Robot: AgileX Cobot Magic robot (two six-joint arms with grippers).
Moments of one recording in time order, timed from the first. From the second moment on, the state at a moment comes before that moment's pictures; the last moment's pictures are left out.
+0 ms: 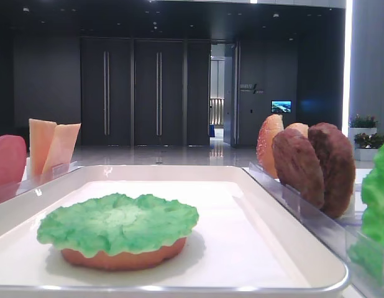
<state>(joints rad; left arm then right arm) 0.02 1.61 -1.37 -0.02 1.22 -0.05 -0.07 -0.01 -0.51 0.15 1.12 0.02</state>
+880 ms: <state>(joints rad) -0.34 1.62 -1.37 0.06 1.22 -0.35 -0.07 -0.01 -0.51 0.15 1.12 0.02</state>
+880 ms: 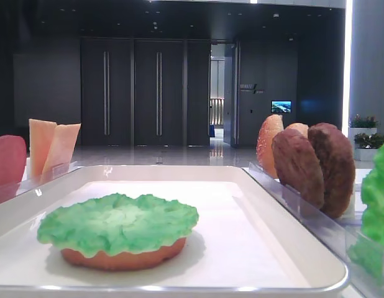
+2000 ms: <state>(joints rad) -0.48 1.84 -1.38 0.16 1.14 -0.50 -0.07 -0.01 -0.51 0.15 1.12 0.02</state>
